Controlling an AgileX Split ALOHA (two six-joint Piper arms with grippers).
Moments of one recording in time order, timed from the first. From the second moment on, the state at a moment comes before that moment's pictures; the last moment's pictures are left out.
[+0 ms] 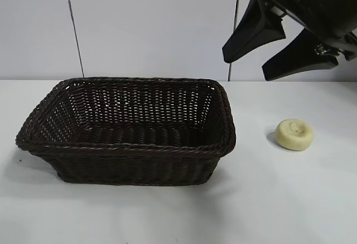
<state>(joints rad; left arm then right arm) -0.03 0.28 -0.48 -0.04 1.11 0.06 0.31 1.36 -0.90 0.70 0.60 -0.39</state>
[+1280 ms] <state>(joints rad) -0.03 -0.01 -0.49 -0.04 1.13 0.05 0.17 1.74 -1.39 0.19 0.90 -0.02</state>
